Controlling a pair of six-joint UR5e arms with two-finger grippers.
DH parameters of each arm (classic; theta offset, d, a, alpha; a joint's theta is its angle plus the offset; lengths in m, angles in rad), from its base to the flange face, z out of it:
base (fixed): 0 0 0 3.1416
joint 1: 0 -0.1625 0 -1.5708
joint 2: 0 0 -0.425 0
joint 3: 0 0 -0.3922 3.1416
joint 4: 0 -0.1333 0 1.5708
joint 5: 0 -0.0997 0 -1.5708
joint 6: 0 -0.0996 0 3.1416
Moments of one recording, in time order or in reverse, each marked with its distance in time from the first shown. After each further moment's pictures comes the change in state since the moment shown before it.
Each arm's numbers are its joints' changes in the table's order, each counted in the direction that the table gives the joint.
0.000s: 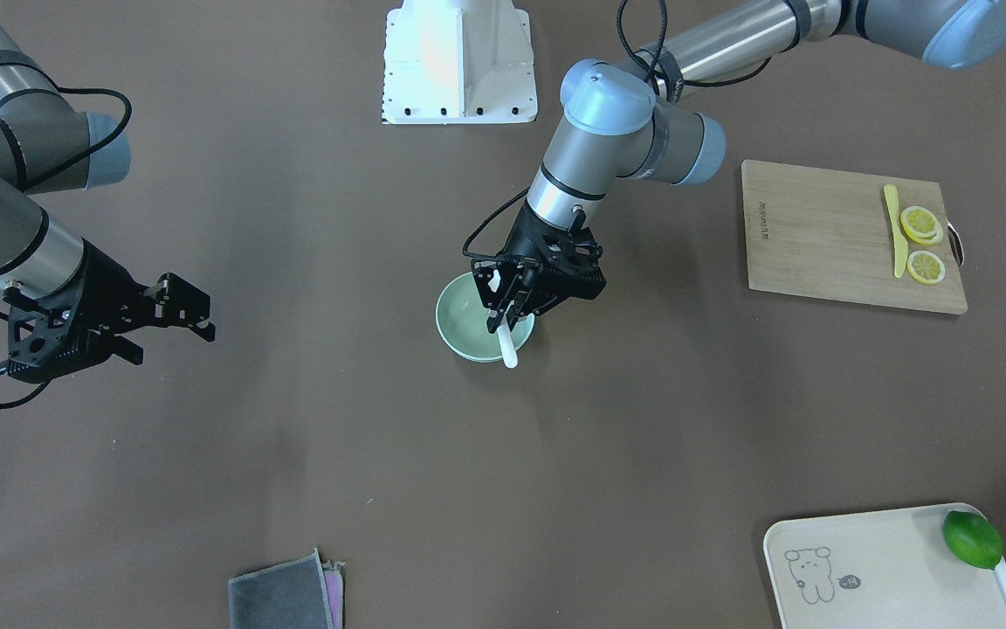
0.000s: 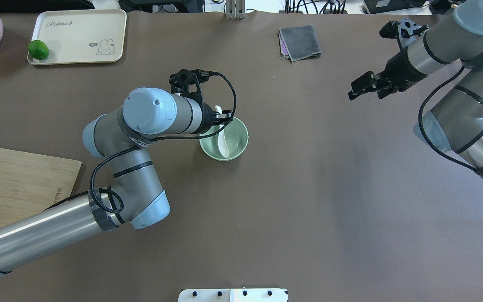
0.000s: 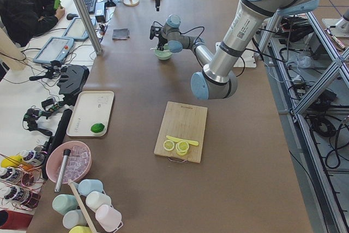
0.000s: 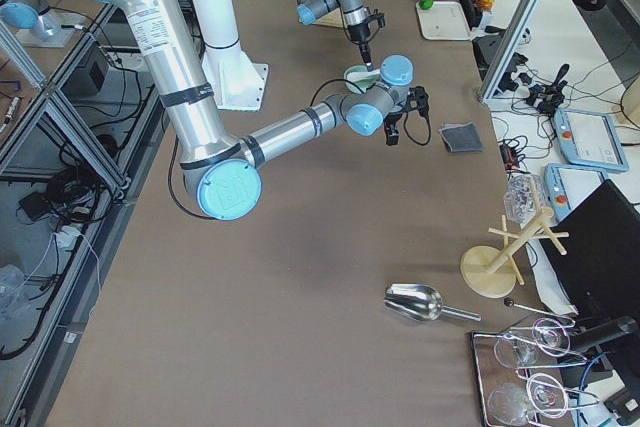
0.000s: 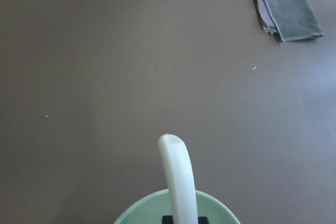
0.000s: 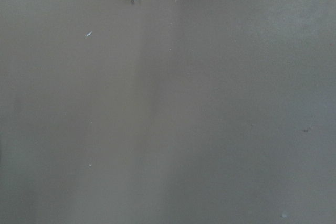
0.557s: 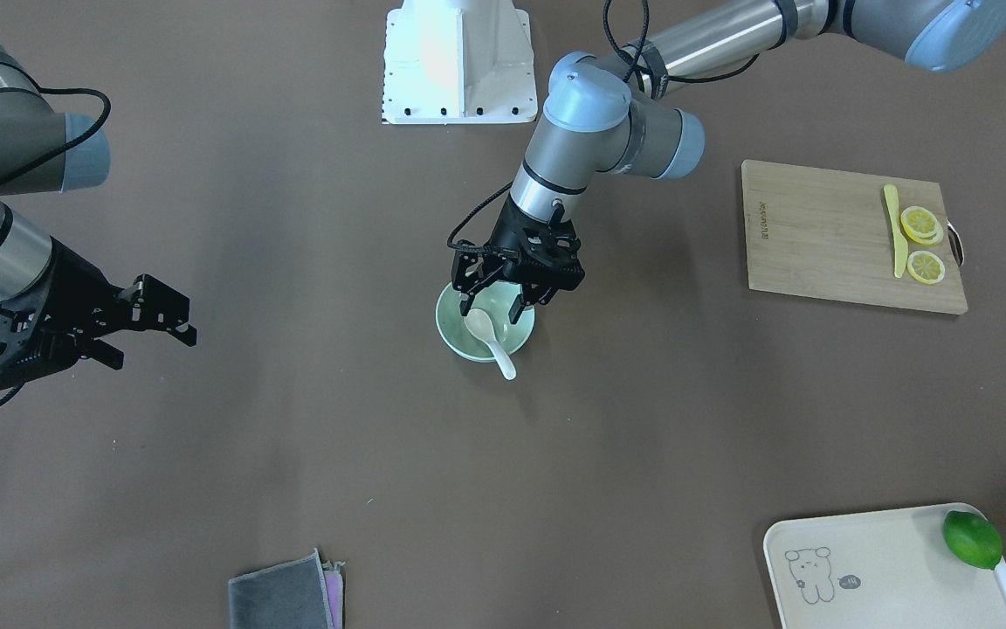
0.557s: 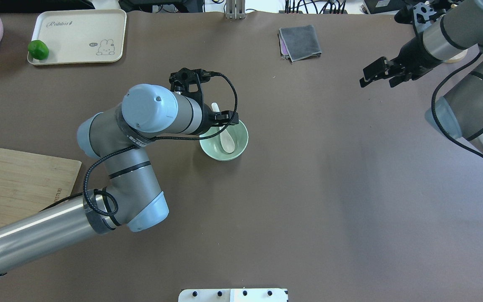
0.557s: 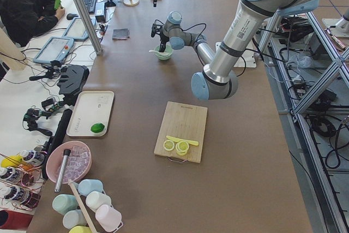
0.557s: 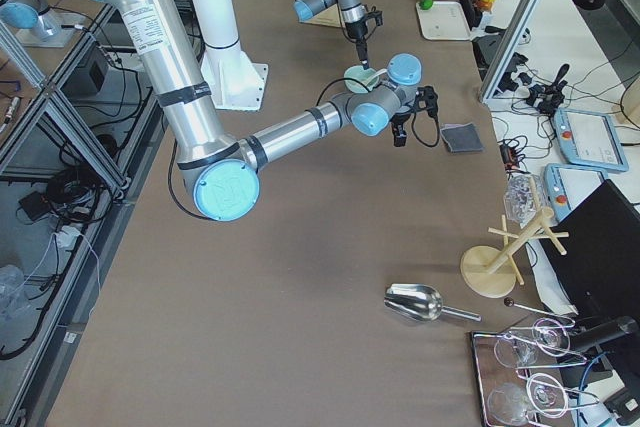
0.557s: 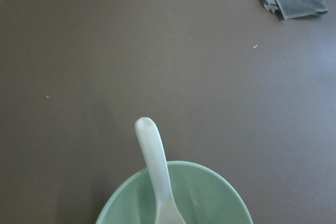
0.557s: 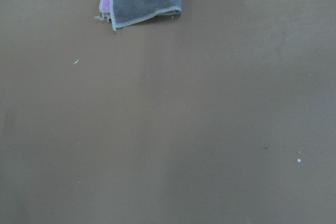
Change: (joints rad) left arm 0.029 0.012 -0.137 -0.206 0.028 -0.102; right arm -0.091 0.004 -0.008 0.032 -0.041 0.046
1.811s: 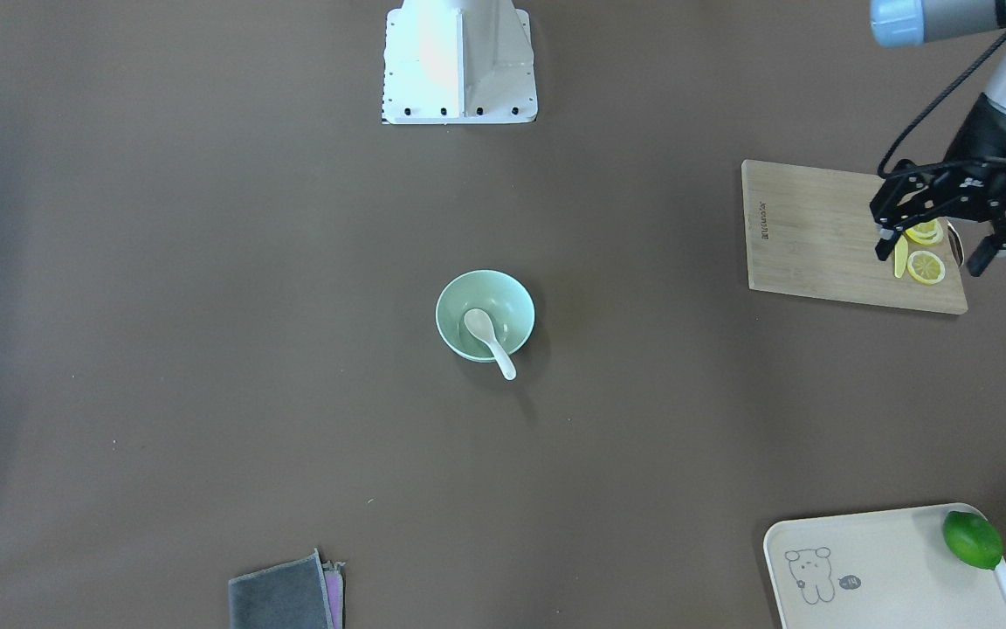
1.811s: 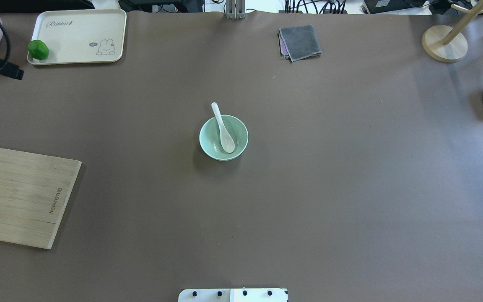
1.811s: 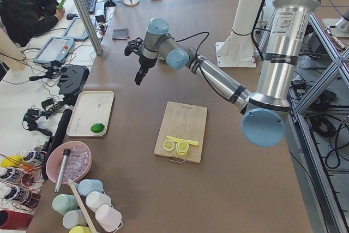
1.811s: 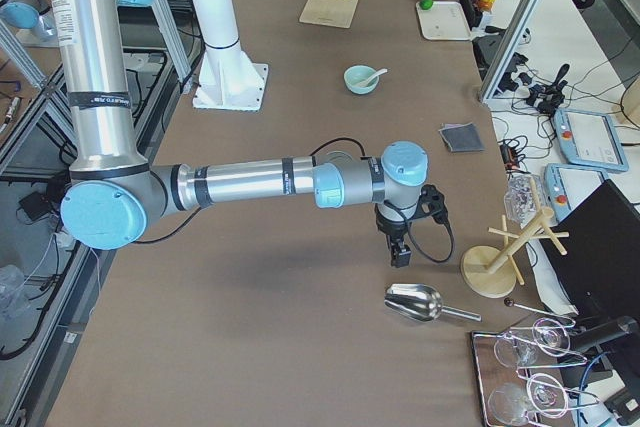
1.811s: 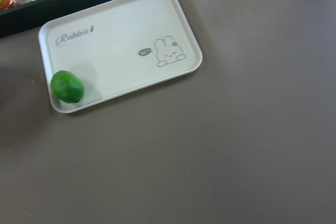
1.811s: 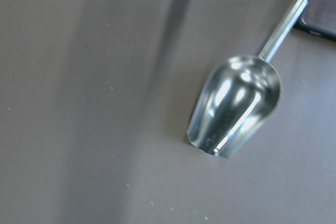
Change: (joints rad) left arm 0.609 0.568 -0.392 -0.219 0.357 -0.756; right arm -0.439 -0.301 0.008 0.386 0.078 0.911
